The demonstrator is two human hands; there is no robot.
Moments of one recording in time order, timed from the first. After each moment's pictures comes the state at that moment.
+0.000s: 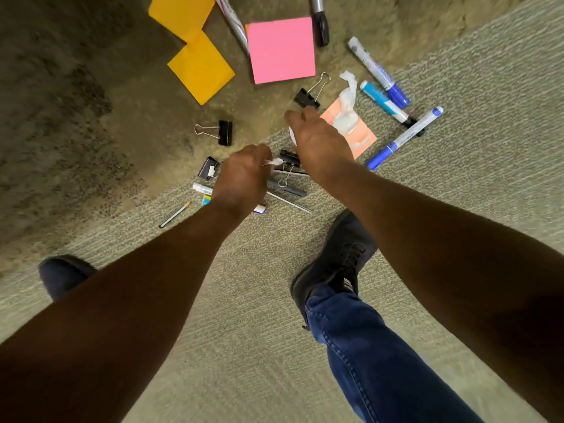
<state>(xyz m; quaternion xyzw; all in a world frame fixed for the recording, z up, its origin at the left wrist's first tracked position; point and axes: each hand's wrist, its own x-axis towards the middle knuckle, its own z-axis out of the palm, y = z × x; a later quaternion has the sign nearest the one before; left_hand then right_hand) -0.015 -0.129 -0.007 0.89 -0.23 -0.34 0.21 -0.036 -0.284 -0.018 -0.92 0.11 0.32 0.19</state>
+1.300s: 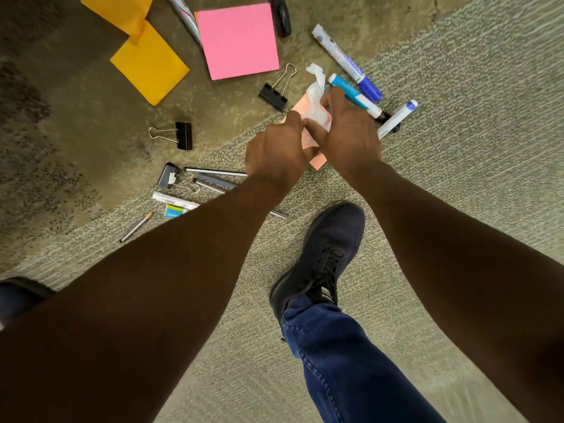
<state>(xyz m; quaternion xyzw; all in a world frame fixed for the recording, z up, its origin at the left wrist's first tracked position) -0.031 -0.242 -0.041 0.91 -0.19 -0.32 0.16 -0.073 -0.363 -0.042 -0.91 0.27 0.20 0.26</state>
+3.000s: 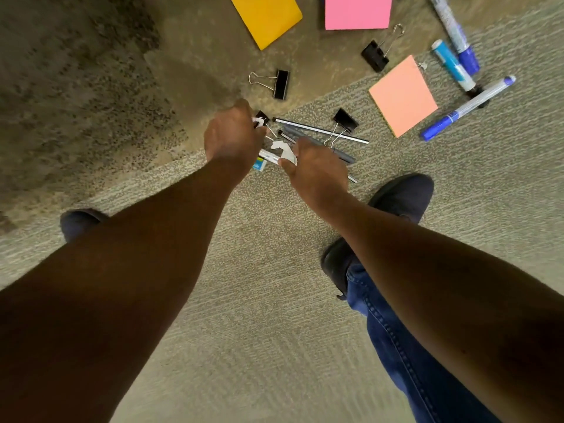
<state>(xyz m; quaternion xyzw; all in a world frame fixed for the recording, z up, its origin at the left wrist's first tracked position) 0.004 -0.040 -0.033 0.95 -0.04 -0.29 0.10 -0.093 -0.157 -0.020 -0.91 0.19 0.30 0.22</state>
